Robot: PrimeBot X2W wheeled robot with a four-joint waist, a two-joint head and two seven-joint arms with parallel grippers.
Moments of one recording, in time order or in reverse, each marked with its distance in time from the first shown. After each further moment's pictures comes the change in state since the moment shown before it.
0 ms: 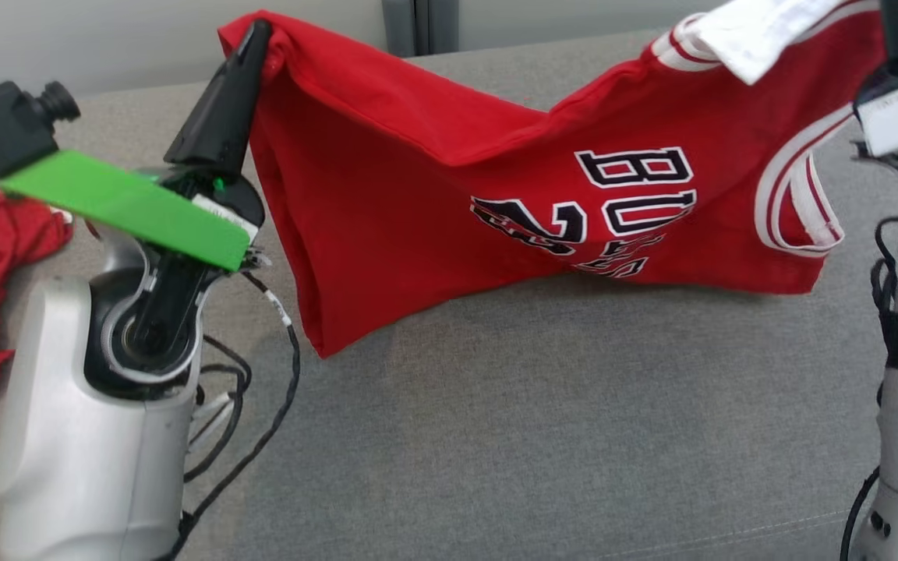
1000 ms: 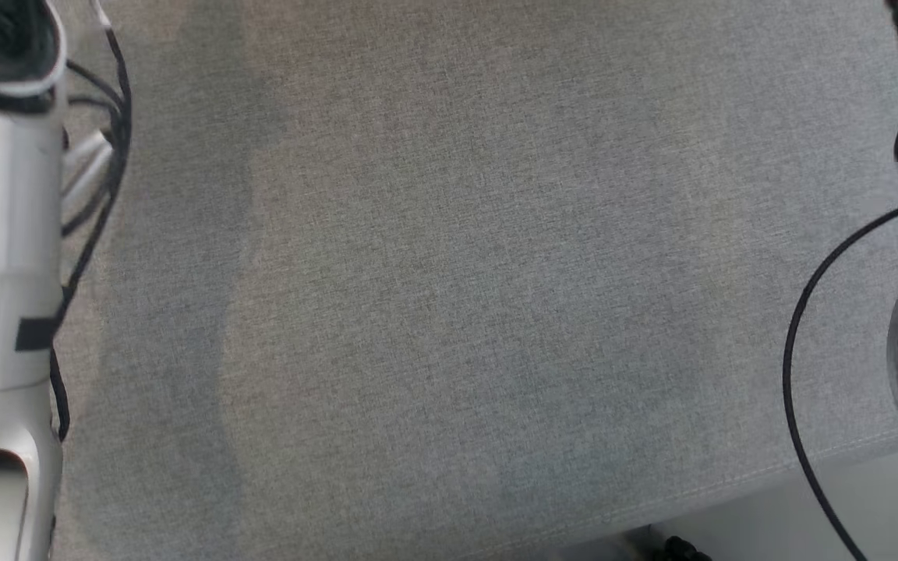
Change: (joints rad) left arm -0.622 0.118 -0.086 0.497 0.077 -0.067 -0.474; right arm -0.704 -0.032 0.206 0.637 0.055 0.000 -0.590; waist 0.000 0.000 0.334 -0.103
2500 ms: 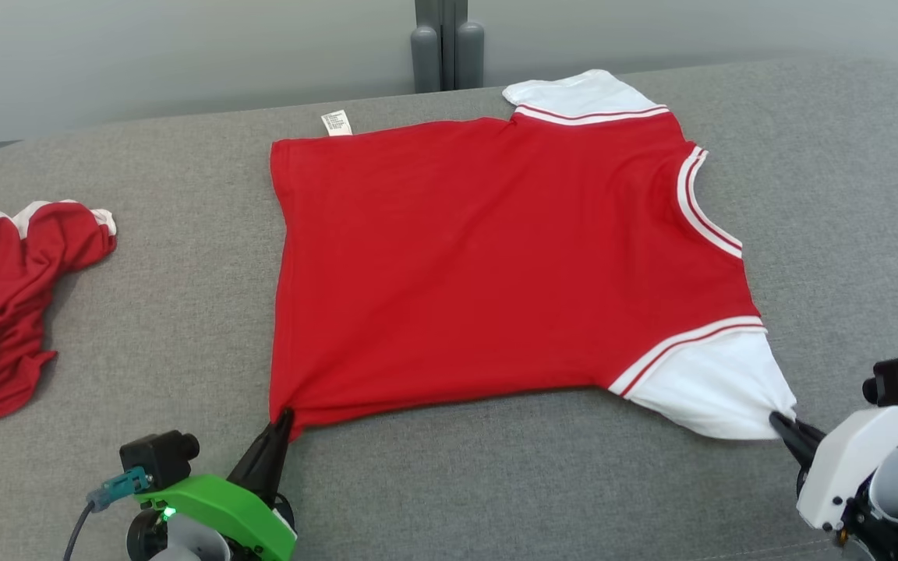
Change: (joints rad) left arm 0.924 0.096 -0.418 0.092 -0.112 0.005 -0.034; right arm 1.341 -0.150 -0.086 -0.414 -0.145 0.001 0.760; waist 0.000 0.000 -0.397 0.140
